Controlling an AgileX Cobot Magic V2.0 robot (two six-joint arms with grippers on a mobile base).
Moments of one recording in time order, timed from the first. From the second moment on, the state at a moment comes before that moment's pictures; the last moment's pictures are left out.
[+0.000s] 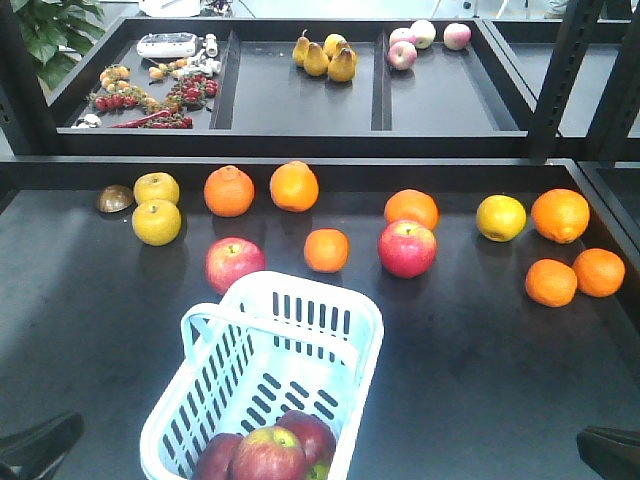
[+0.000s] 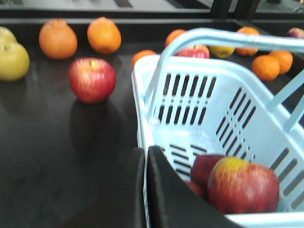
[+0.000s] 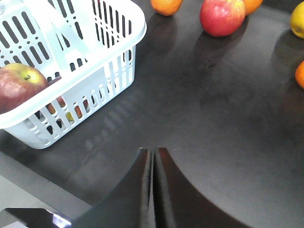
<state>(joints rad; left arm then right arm) -0.31 0.63 0.02 0.36 -0.29 -0.49 0.70 0.50 -0.46 -0.32 0.78 0.33</state>
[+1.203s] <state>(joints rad) -0.13 -0.01 0.03 0.61 0.23 -0.76 0.70 0.50 -0.46 -0.32 0.80 0.33</state>
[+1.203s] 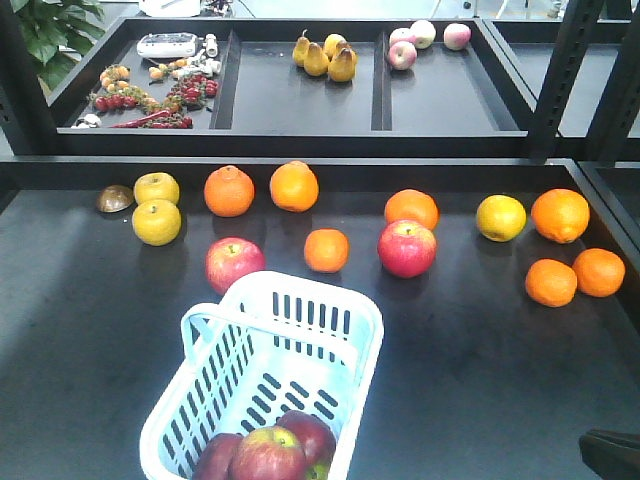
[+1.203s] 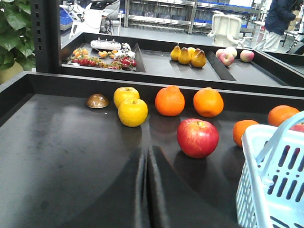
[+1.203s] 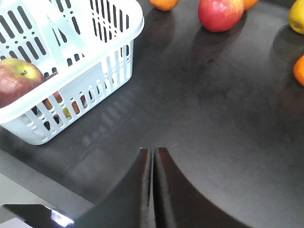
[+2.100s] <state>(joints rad) -0.13 -0.01 0.03 0.61 0.23 -0.76 0.70 0.50 -0.46 -0.32 0.80 0.33</state>
